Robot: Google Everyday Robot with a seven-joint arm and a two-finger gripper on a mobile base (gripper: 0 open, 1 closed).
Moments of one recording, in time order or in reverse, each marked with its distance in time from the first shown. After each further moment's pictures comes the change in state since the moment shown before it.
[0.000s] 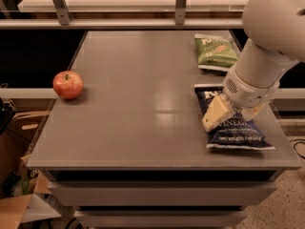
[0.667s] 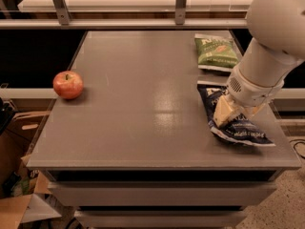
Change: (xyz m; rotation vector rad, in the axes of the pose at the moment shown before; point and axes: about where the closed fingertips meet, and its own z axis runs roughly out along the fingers) arm 0.000 -0.009 0.001 0.012 -0.001 0.017
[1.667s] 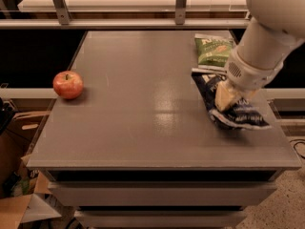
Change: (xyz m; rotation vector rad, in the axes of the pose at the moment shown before) arm -0.025 0.002 -0.031 0.021 -0.057 -0.114
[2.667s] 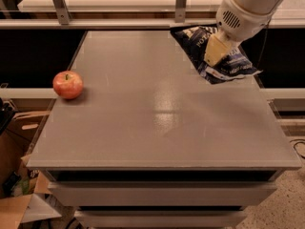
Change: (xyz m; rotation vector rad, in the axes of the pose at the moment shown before) arm -0.084 0.004 -0.080 0.064 -0.205 -0.318
